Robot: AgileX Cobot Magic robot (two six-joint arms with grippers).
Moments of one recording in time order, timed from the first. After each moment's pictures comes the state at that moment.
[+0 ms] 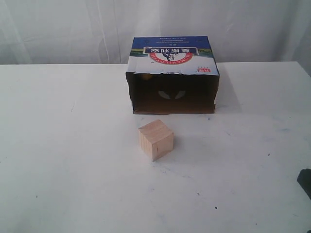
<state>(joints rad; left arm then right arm) -0.29 0.01 0.02 0.11 0.51 0.04 0.38 0.12 -0.01 -0.11 0.14 0.30</state>
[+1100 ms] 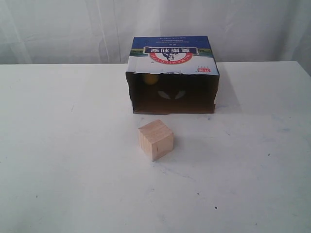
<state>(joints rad) -0.29 0.01 0.02 0.11 0.51 0.04 0.30 0.01 -0.01 -0.12 0.22 0.06</state>
